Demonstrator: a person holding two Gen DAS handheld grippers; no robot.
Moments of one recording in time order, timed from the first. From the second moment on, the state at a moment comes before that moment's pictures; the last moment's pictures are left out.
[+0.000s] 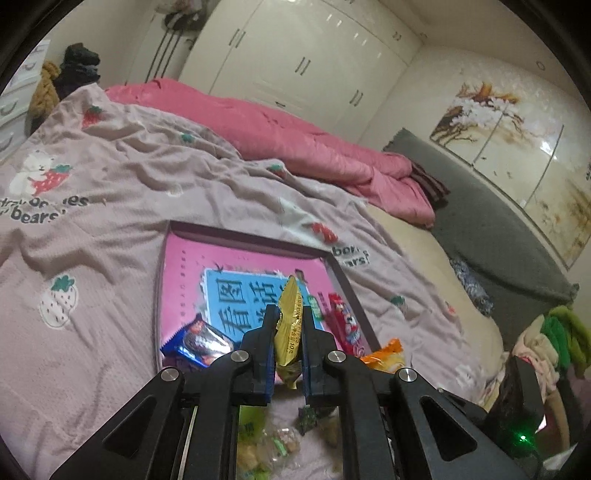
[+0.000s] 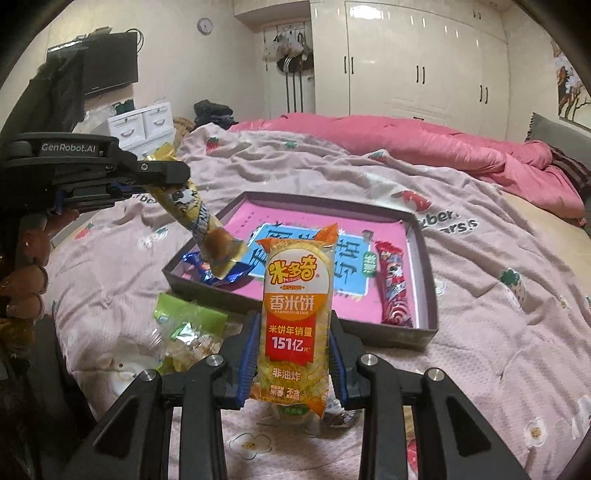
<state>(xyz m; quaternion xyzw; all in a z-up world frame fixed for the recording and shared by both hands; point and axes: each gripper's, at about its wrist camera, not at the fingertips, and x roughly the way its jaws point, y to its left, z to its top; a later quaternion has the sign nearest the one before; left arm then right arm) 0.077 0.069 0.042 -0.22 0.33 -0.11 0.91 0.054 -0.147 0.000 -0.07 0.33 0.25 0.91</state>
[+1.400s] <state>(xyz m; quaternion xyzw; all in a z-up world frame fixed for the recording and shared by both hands) 0.122 0.061 0.001 -0.25 0.35 -0.12 0.89 0.113 -0.148 0.026 -0.03 0.29 0.21 0.94</state>
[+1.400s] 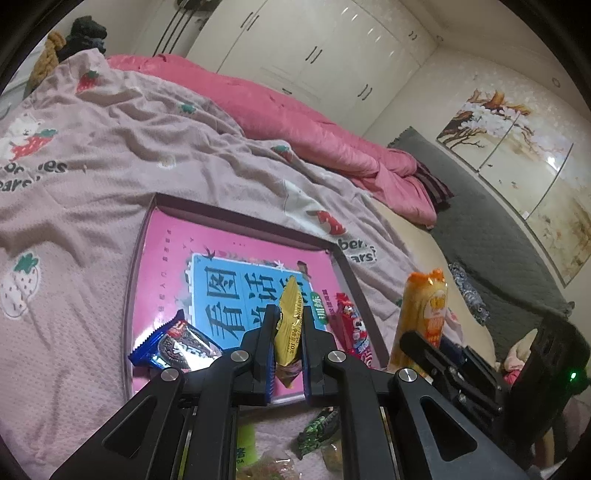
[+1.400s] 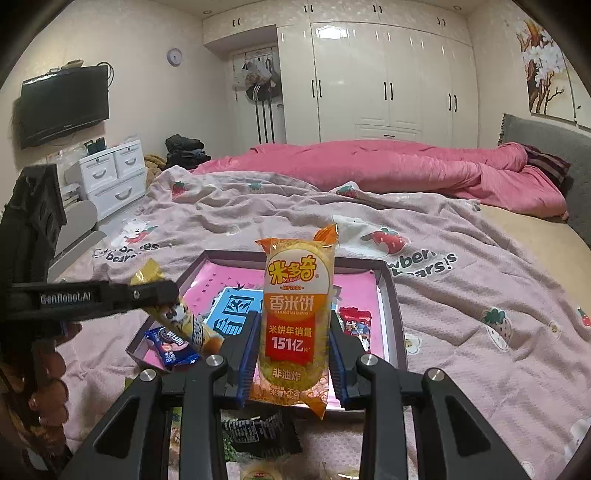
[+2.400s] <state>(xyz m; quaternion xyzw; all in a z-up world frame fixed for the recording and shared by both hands) 0.134 0.058 -0.032 -0.24 0.39 -0.13 0.88 0.169 -0.122 -0.019 -0.03 0.36 0.20 0.91</state>
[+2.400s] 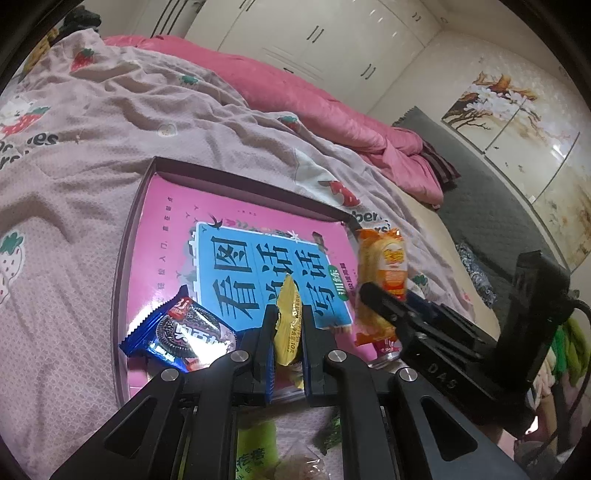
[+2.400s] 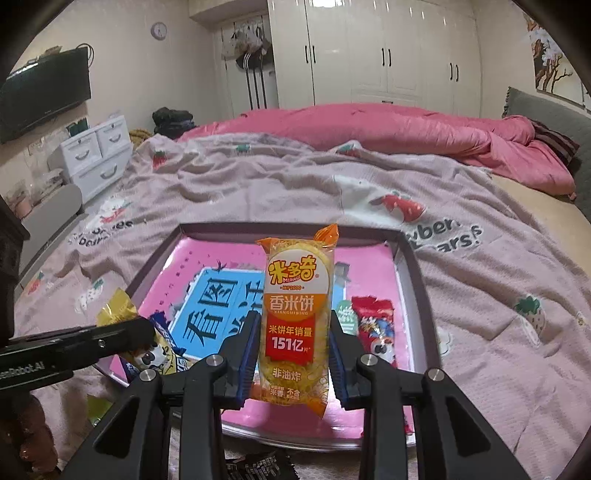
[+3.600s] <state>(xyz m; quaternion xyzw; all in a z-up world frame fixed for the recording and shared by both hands) 0.136 0.060 -0.036 -0.21 0.40 -0.11 0.88 0.174 -0.119 -0.054 -0.04 0.42 0.19 0.89</state>
